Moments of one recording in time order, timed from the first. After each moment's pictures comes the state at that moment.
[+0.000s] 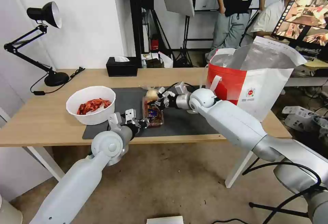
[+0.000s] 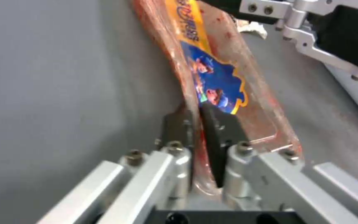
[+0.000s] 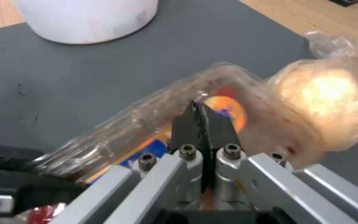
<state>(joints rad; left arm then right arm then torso) 0.86 -1.05 -0.08 -1.87 -1.24 0.51 -0.49 -0.12 1.17 -0.50 1.15 0.72 -0.39 -0.53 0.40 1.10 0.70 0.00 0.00</state>
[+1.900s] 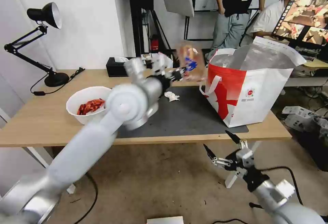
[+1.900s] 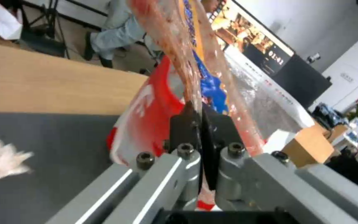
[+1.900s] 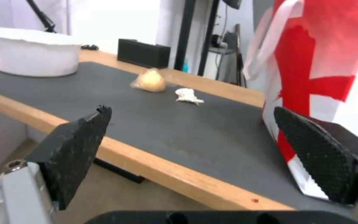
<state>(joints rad) 0.19 -1.24 0.24 -1.91 -1.60 0.39 -0.80 -1.80 1.13 0.66 2.23 0.27 0.17 -0.24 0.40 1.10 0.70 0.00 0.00</state>
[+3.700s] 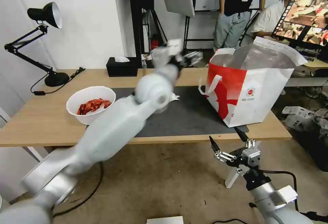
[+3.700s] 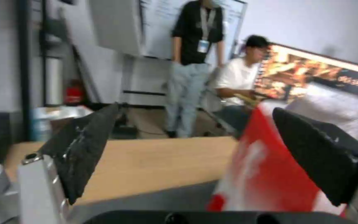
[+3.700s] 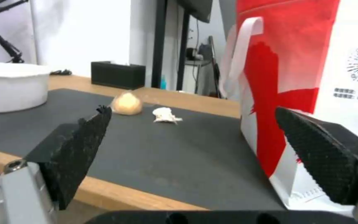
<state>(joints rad) 0.39 -1.11 0.19 -1.91 -0.99 0.30 -0.58 -1.71 1.22 0.63 2.23 0.27 0.13 -0.18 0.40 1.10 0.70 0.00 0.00</state>
